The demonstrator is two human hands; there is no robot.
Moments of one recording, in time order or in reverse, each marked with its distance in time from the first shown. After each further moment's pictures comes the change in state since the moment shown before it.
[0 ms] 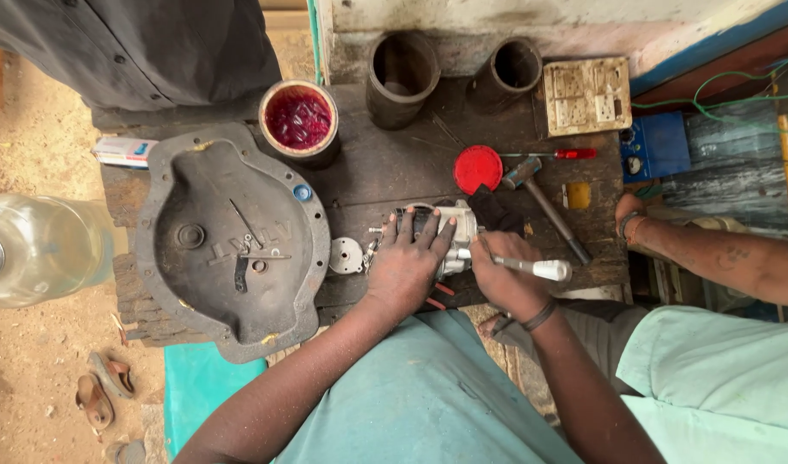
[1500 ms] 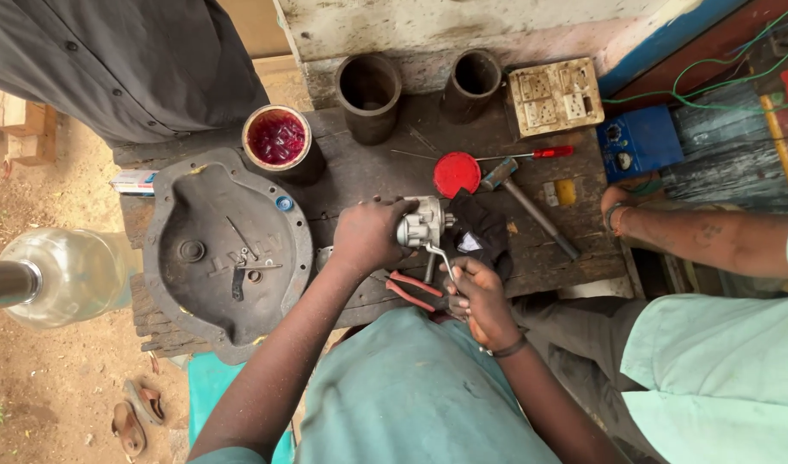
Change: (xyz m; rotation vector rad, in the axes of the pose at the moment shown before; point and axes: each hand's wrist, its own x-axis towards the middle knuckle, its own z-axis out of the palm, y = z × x) left_hand 0.031 -0.017 -0.030 -0.148 0.112 -0.097; right_hand -0.065 0.037 0.047 1.537 -0.239 0.448
